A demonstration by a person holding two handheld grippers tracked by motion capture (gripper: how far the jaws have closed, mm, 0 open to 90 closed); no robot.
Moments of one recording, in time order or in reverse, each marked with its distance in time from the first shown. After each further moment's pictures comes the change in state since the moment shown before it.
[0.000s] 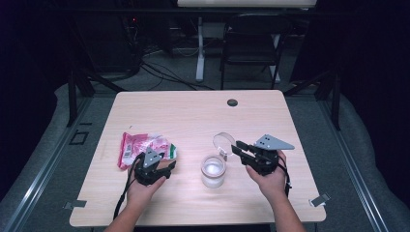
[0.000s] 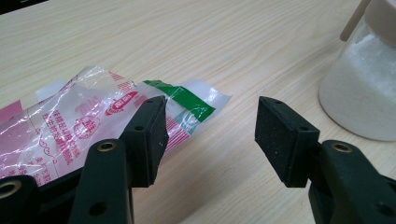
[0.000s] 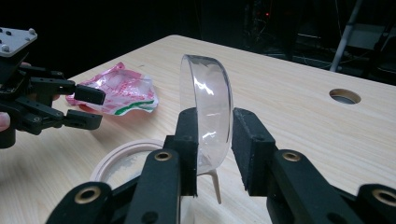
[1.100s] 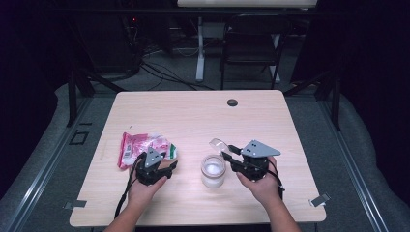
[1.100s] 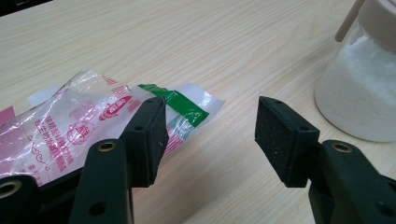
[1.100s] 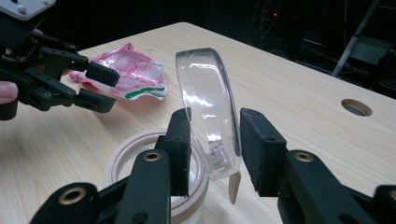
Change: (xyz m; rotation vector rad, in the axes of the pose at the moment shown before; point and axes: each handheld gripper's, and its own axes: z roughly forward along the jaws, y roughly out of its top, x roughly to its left) left arm -0.002 0.002 0.002 0.003 -0.010 0.016; right arm 0.027 -0.003 0.011 0.037 -0.001 -0.130
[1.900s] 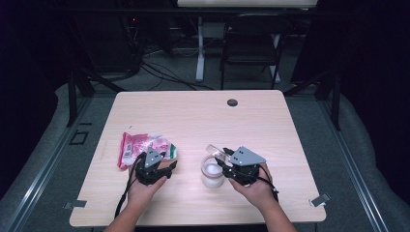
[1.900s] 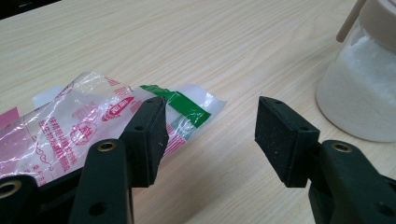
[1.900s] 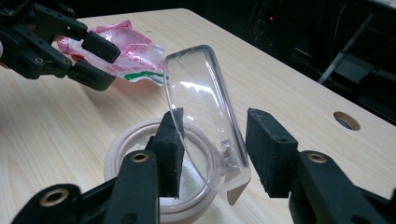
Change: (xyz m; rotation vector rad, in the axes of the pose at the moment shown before) left arm 0.000 0.000 -0.001 -0.002 0.006 0.004; right arm 0.024 -0.004 0.012 0.036 -0.051 -0.159
